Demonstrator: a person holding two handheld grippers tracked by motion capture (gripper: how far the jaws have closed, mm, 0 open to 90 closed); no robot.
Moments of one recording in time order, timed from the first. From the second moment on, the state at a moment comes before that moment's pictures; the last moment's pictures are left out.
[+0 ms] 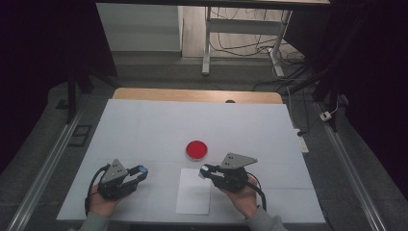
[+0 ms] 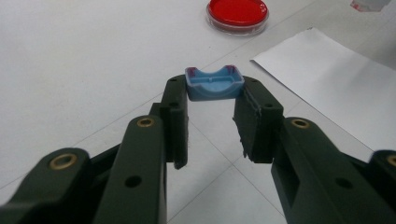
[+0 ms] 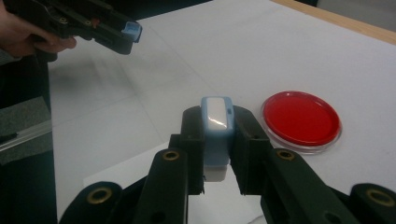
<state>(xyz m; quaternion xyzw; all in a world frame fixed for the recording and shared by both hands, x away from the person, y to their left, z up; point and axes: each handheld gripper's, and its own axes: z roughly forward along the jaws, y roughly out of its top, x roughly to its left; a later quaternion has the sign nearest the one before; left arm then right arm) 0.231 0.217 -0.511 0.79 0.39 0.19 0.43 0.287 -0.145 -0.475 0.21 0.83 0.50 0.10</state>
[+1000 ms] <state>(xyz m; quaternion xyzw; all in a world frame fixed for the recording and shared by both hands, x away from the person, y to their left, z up) 0.231 0.217 -0.511 0.79 0.39 0.19 0.43 0.277 -0.120 -0.500 0.18 0.87 0.46 0.08</state>
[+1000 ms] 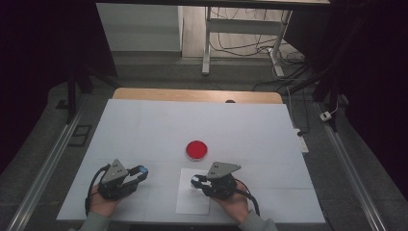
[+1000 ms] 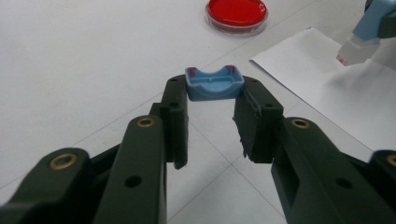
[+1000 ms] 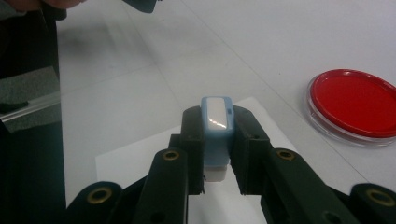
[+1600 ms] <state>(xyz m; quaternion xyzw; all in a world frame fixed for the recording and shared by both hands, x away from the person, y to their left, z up) 0.231 0.216 -0.512 0.79 0.39 0.19 0.43 0.281 -0.116 -0.512 0.17 0.88 0.44 0.10</state>
